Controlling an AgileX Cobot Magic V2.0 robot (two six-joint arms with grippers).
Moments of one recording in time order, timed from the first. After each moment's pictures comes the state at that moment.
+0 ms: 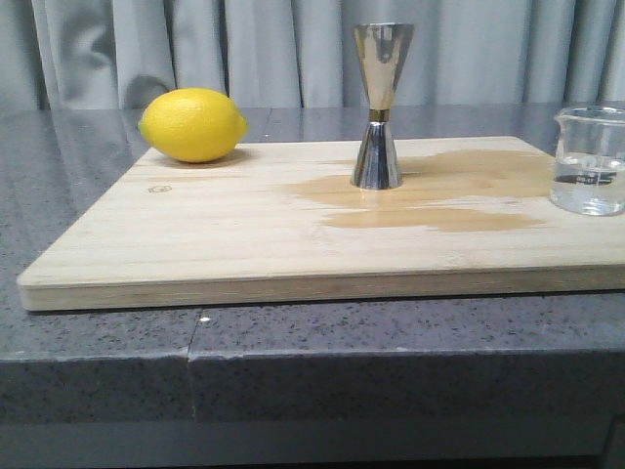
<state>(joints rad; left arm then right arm) 0.02 0.33 -0.43 0.01 0.30 0.00 -0.01 0.33 -0.49 -0.01 0.44 0.10</state>
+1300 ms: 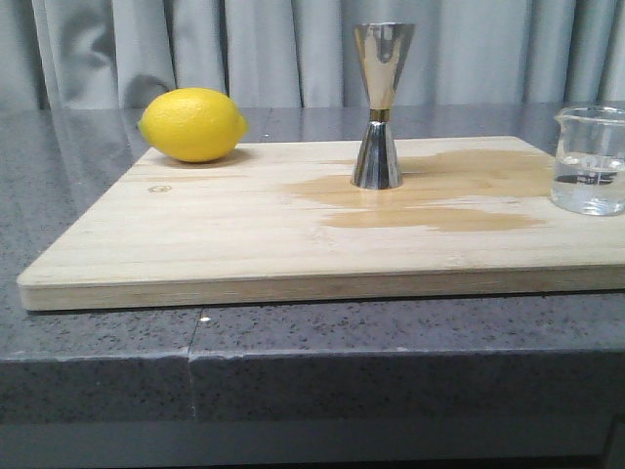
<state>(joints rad) -0.06 0.52 -0.70 -0.04 0.61 0.07 -0.01 0.51 -0.64 -0.01 0.58 0.10</state>
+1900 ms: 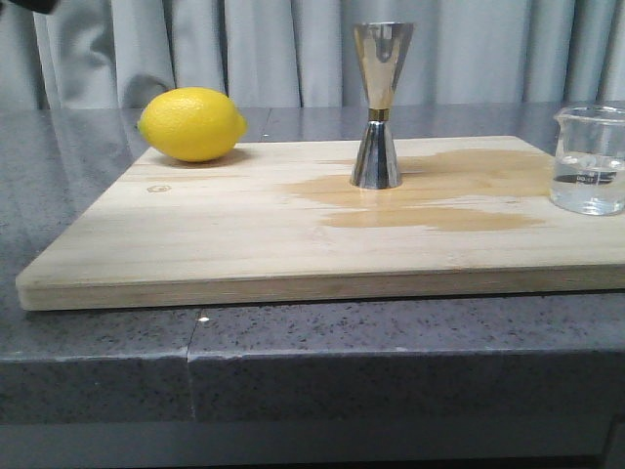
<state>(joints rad) -0.34 1.09 -0.91 -0.75 0.75 0.71 -0.01 0.59 -0.67 -0.01 0.65 0.08</state>
